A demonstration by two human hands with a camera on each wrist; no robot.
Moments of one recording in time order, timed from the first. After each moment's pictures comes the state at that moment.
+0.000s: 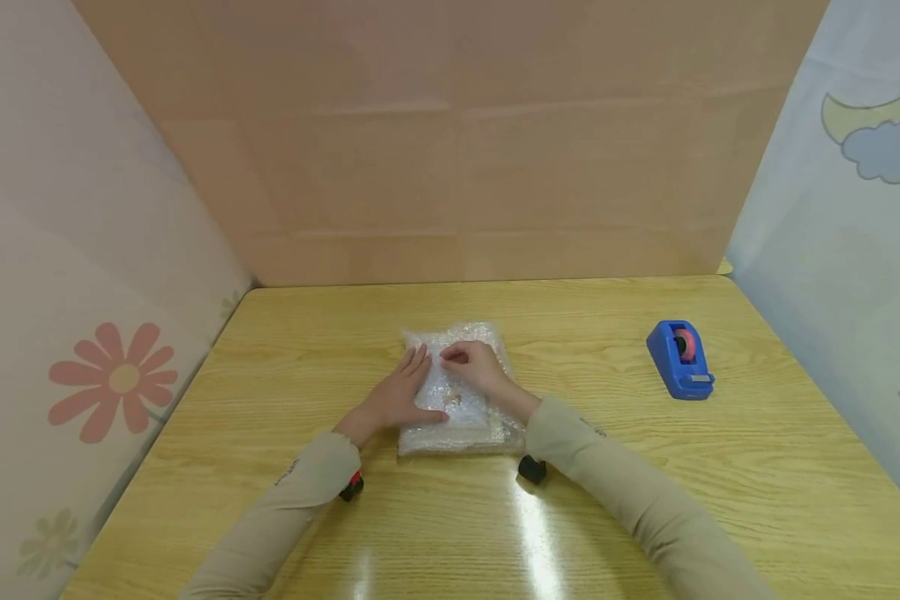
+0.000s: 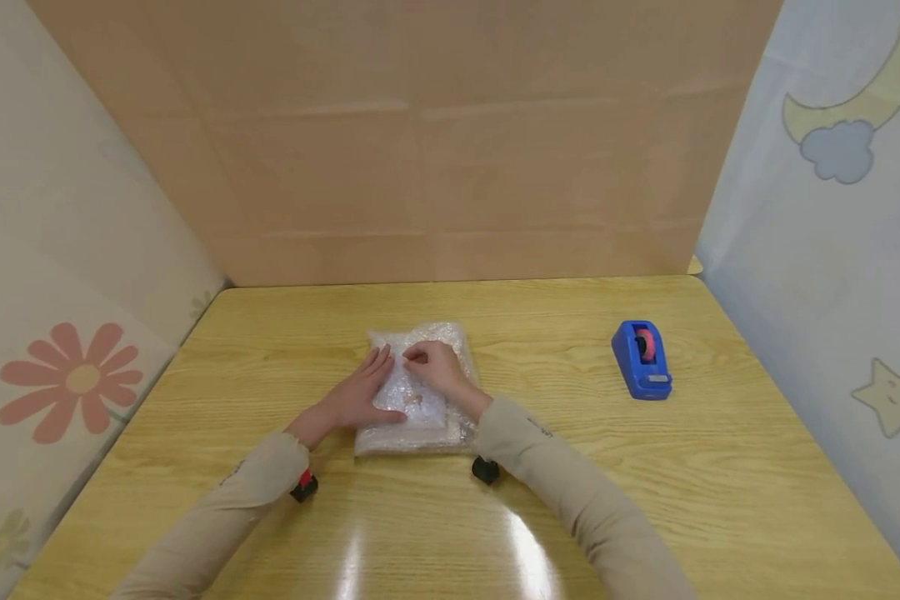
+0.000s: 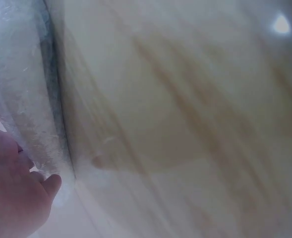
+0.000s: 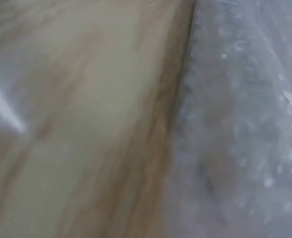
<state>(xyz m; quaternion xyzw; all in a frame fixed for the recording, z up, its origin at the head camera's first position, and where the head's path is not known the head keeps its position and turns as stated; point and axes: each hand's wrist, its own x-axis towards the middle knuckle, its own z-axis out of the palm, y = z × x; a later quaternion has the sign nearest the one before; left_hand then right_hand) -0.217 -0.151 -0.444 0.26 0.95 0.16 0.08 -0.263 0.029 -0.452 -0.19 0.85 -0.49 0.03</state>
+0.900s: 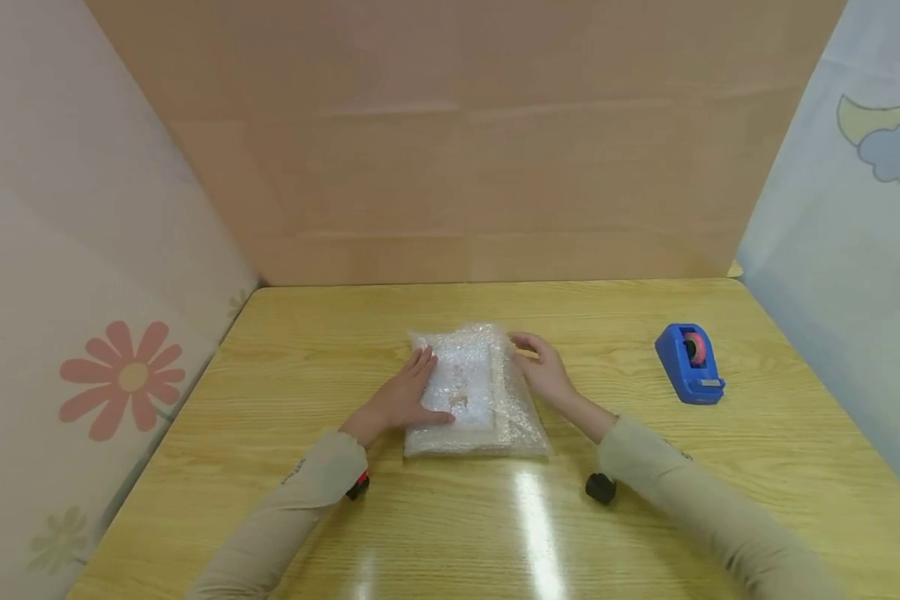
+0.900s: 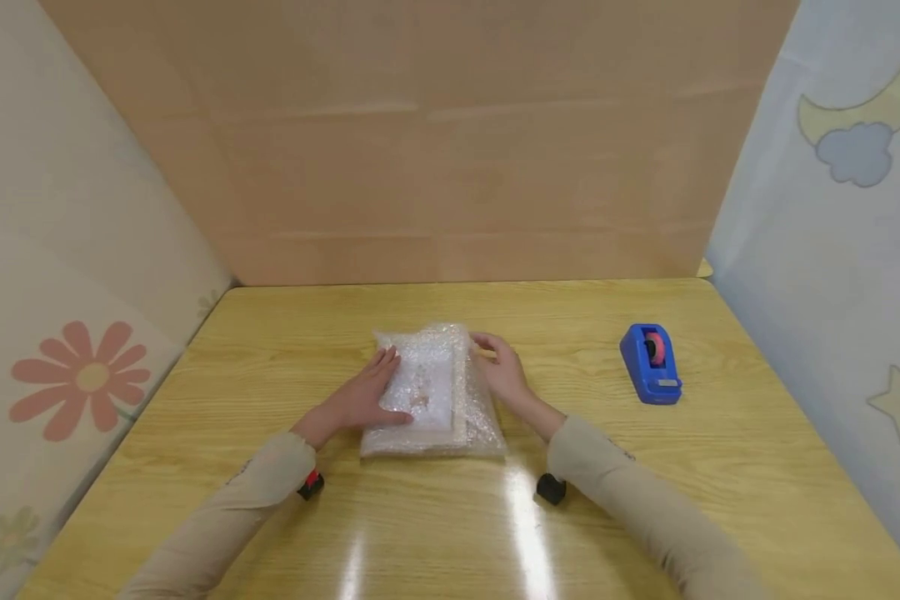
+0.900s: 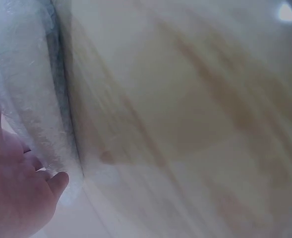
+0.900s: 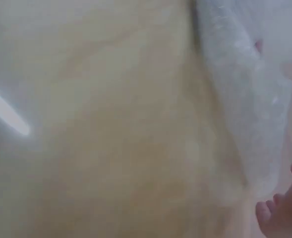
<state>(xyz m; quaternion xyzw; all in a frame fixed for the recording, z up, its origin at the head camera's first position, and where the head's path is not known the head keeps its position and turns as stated) -0.219 -0.151 -0.445 0.23 0.95 0.17 0.10 -0.240 0.102 -0.444 -0.12 0.78 -0.62 0.02</state>
